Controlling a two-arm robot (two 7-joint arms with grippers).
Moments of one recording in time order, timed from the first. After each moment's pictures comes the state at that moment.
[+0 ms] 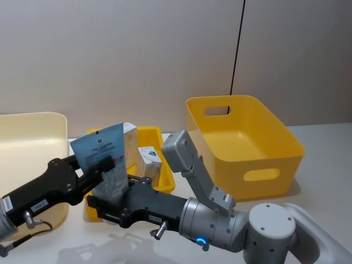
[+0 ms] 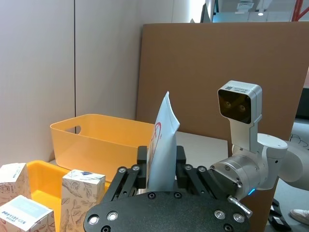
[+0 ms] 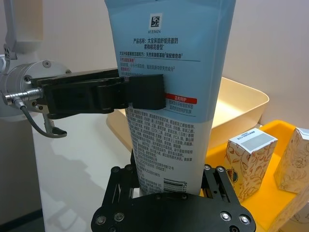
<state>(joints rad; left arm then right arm) -0.48 0.33 0.41 -1.38 -0.76 0.05 -0.93 0.32 0.41 -0.47 -1.63 0.43 0.20 0.50</state>
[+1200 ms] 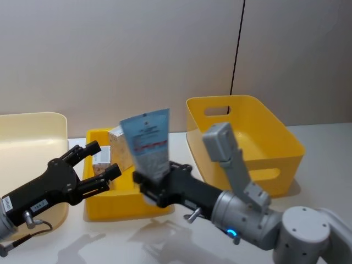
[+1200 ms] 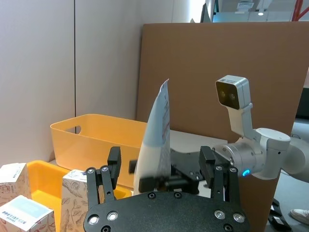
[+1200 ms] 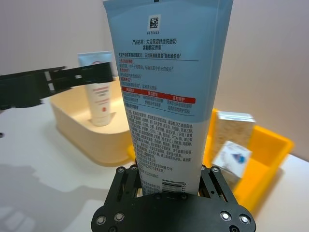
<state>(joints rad) -0.48 0.33 0.41 -1.38 -0.76 0.05 -0.93 0.23 0.47 -0.36 -1.70 0.45 0.20 0.36</state>
